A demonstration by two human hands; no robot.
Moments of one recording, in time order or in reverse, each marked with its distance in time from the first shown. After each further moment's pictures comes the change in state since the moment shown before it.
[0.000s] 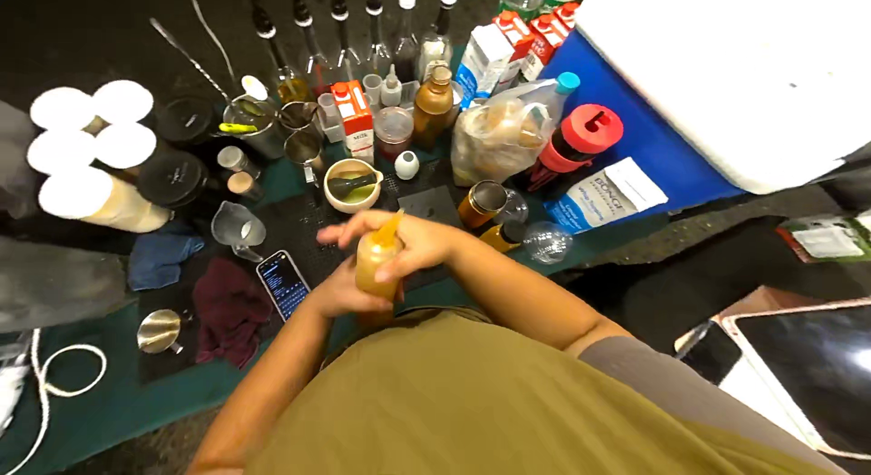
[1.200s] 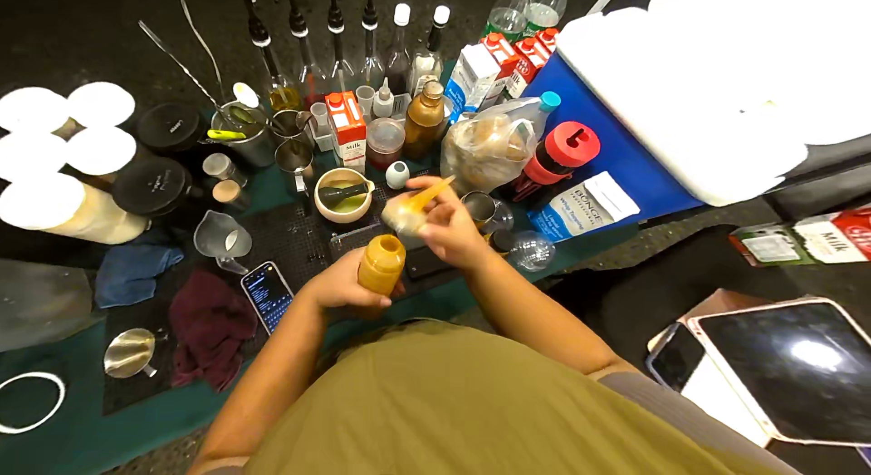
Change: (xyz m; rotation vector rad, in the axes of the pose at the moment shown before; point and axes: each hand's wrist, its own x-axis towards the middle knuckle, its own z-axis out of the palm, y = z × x) left_hand 0.026 -0.002 -0.022 0.142 -0.163 -0.061; right_hand -0.039 0.002 -0.015 0.128 0.587 -0.072
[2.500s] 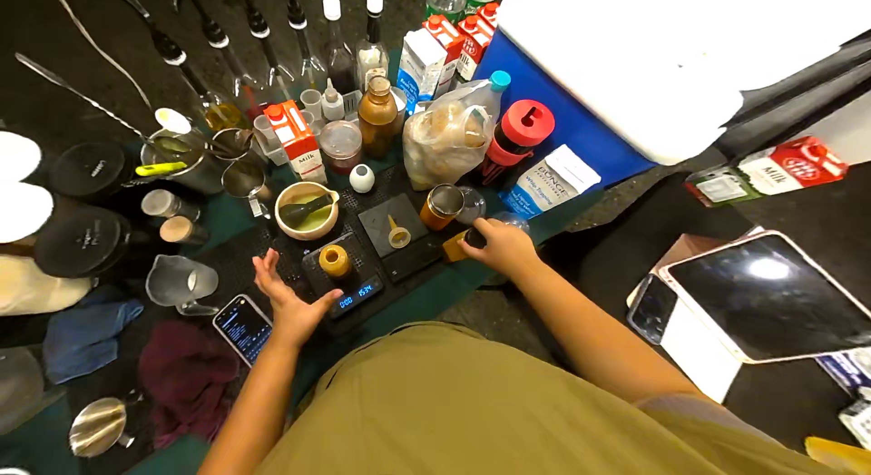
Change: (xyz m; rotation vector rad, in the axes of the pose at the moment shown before) left_hand -0.027 -0.065 -0.006 0.681 0.912 0.049; right_hand -0.094 -0.012 -0.112 -1.514 0.123 0.714
